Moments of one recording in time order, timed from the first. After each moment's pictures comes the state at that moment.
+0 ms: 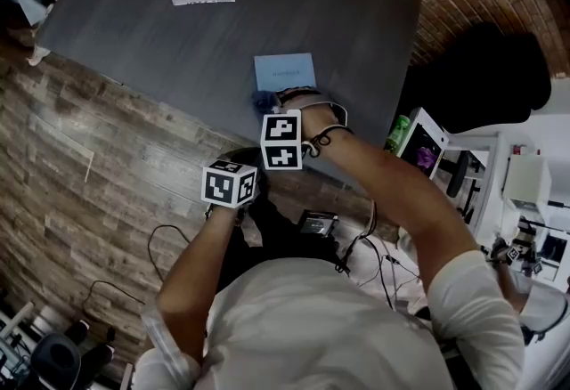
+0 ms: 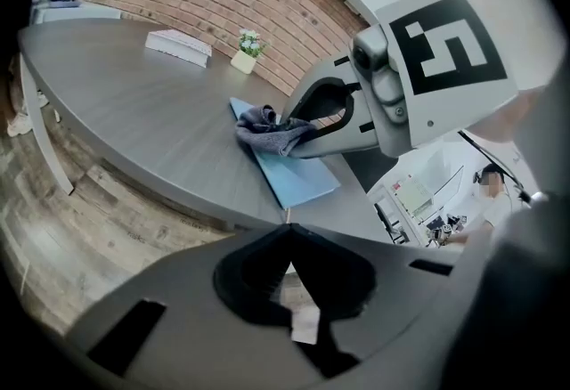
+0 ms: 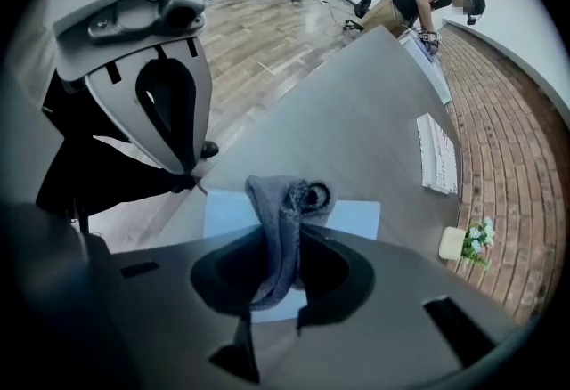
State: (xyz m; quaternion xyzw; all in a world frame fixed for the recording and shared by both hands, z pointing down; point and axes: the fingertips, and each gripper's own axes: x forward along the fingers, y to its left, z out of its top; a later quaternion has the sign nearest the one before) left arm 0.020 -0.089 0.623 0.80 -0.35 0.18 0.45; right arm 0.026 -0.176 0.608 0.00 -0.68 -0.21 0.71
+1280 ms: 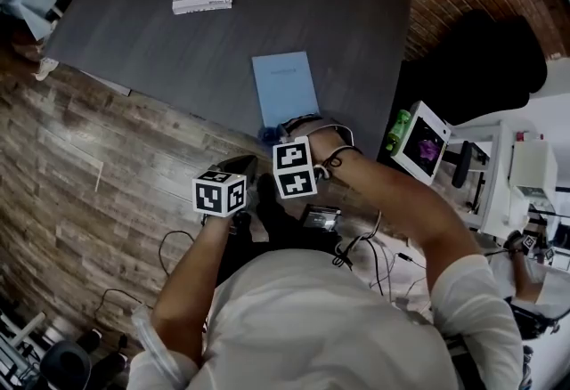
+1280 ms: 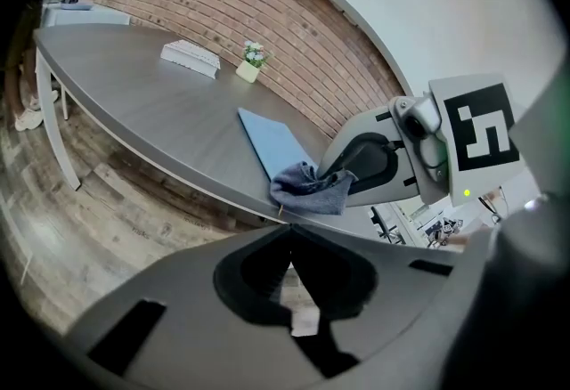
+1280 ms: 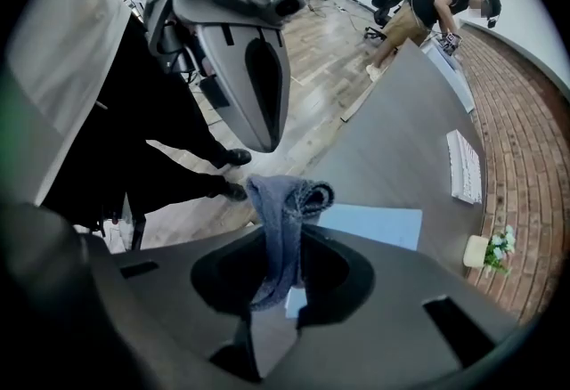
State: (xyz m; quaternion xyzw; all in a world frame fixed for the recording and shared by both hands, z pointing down) left arm -0.006 -0.058 0.604 0.80 -0.36 0.16 0.45; right arm 0.043 -0.082 0.599 -0.08 -0.69 -0.18 0.70
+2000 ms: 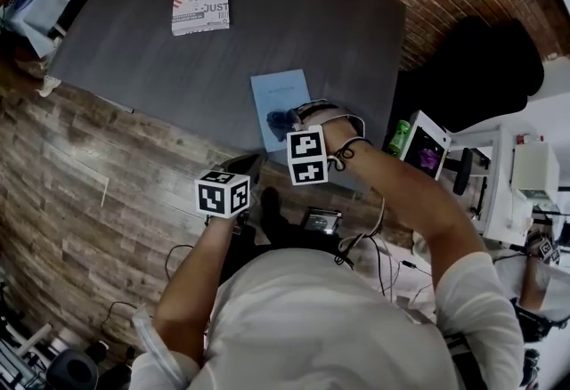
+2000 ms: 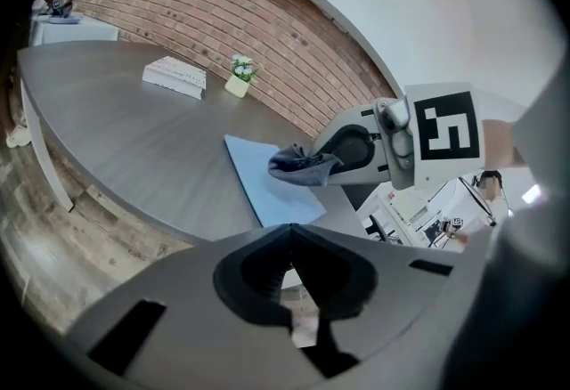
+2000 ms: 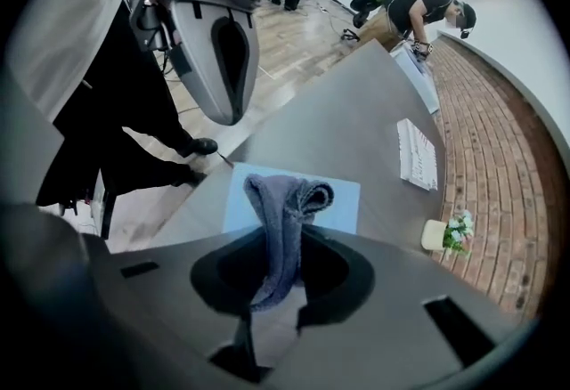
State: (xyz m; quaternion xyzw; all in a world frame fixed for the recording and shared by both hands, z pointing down) left arm 0.002 -0.100 0.572 0.82 -0.36 0.15 0.42; right arm 0.065 -0.163 0.565 0.00 -0.68 -0.24 0.69
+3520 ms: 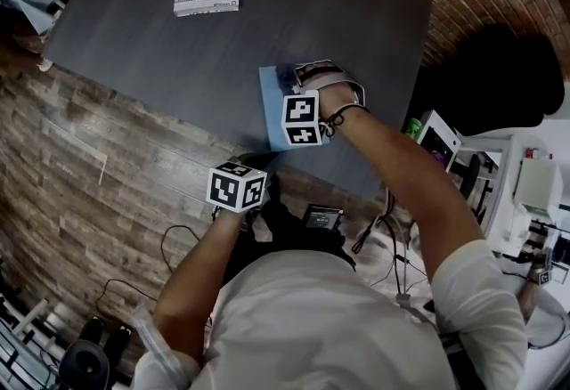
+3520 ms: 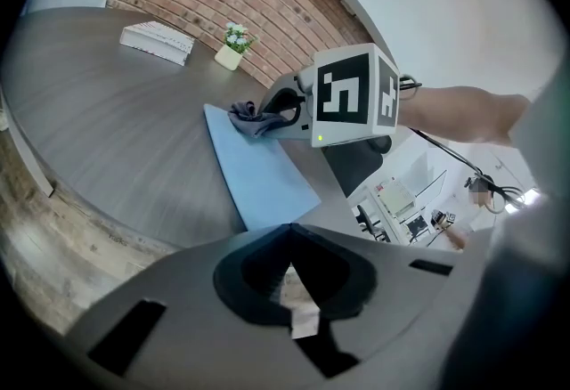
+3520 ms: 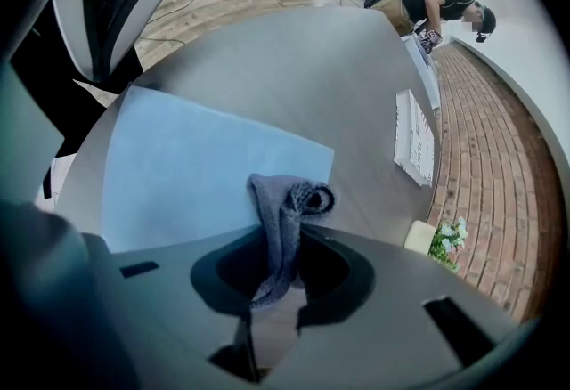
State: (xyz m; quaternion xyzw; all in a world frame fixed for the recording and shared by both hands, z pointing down) left arm 0.039 -0.107 0.595 0.82 -0.30 0.17 0.46; right arm 0.068 -0.276 0.613 0.02 -0.62 -0.31 0.72
